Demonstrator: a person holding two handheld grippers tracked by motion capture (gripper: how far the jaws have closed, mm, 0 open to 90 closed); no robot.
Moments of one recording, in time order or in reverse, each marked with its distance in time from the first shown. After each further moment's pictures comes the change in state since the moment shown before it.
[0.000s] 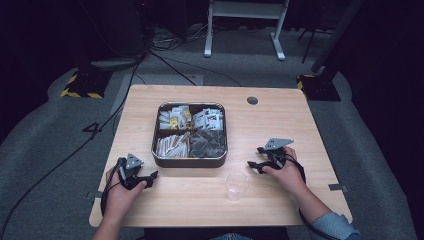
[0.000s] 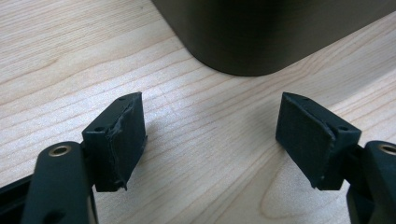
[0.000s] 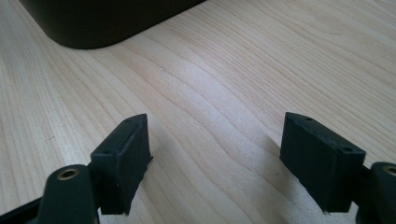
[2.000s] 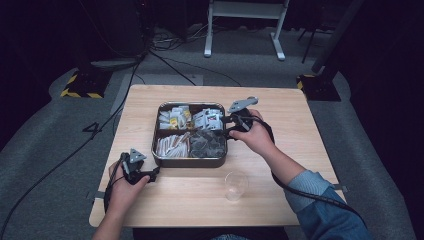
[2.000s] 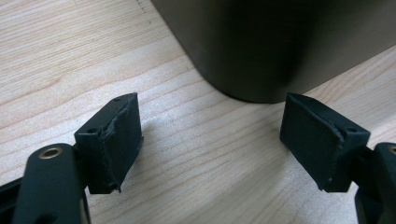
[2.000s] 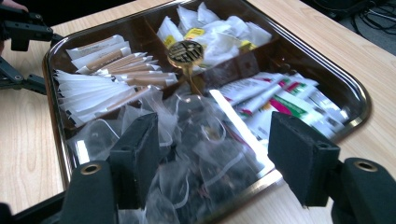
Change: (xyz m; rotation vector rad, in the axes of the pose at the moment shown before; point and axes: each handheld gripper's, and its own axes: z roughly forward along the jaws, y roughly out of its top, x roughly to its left) left arm 0.003 0.012 0.012 0.011 0.021 -0.014; right arm 0.022 0.167 0.036 -0.047 0.148 -0.091
